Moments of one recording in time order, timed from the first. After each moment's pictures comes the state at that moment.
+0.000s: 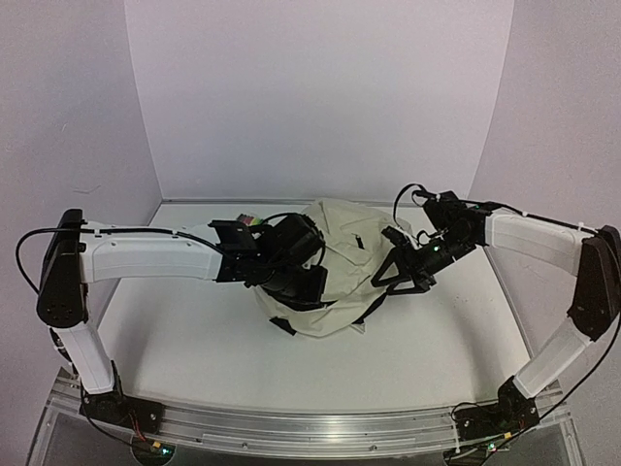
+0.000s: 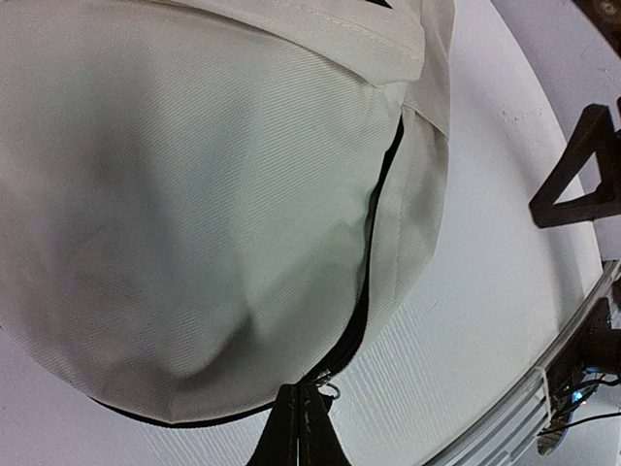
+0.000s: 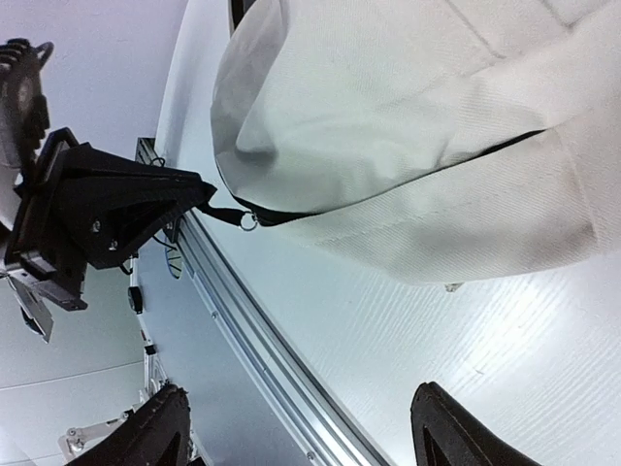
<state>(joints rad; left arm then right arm) -1.13 1.79 1.44 -0.54 -0.15 -0.72 0.43 1.56 1.16 -0.79 -0.83 0.19</state>
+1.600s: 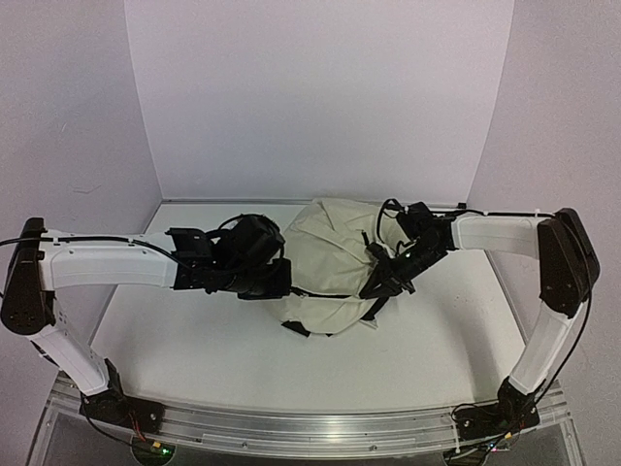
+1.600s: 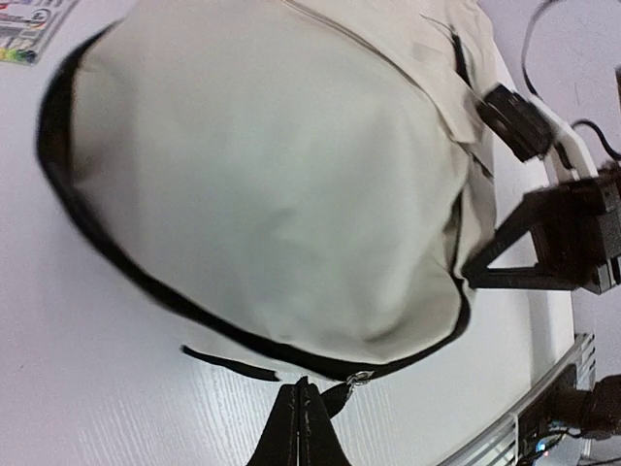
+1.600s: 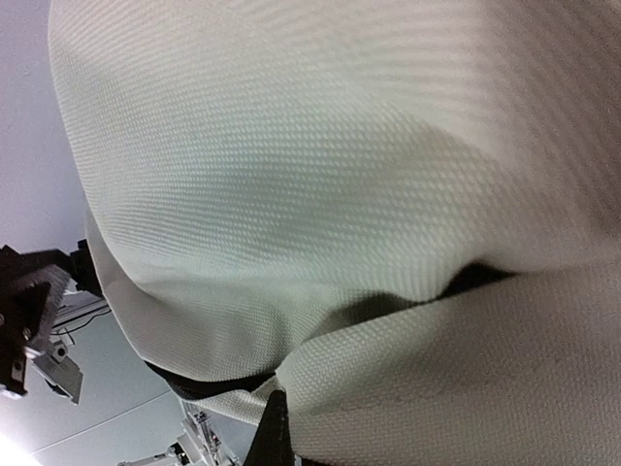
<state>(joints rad) -1.08 1.58 1.19 -0.43 -0.23 -0.88 0.51 1.80 1.23 -0.64 -0.77 0.46</state>
